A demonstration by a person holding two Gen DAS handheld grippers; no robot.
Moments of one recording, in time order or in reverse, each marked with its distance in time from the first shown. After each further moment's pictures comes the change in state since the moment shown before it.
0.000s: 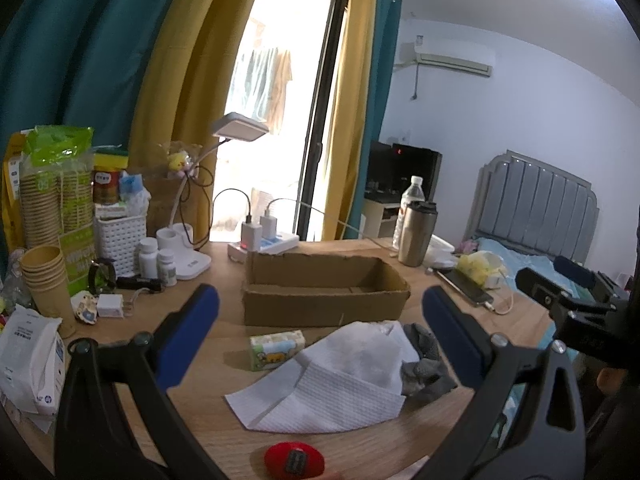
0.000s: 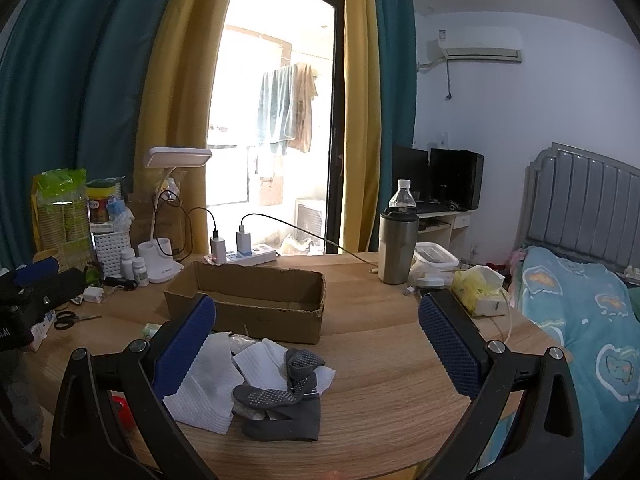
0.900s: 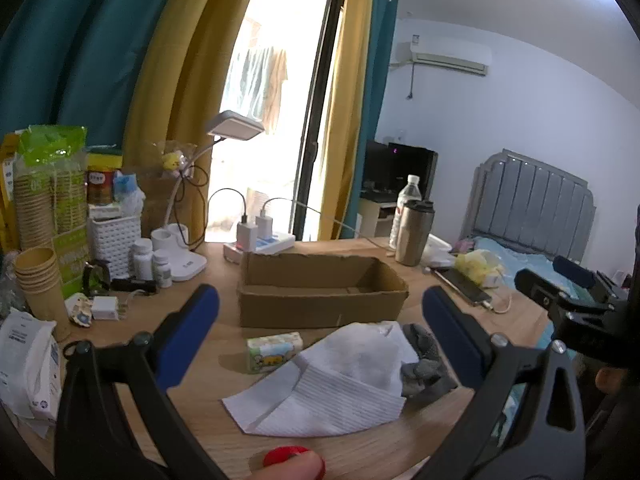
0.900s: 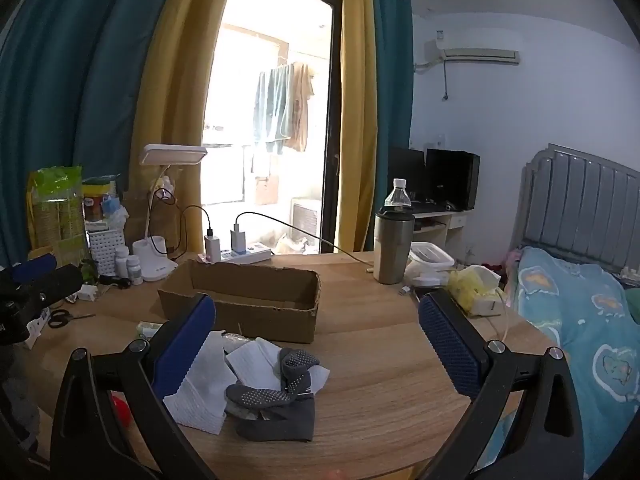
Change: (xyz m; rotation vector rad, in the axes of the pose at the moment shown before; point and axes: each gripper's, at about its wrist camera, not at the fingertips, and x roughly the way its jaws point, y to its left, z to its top) left arm 0.006 0.001 0.000 0.008 -0.002 -0.008; right arm 0.004 0.002 -0.002 -0.007 0.003 -0.017
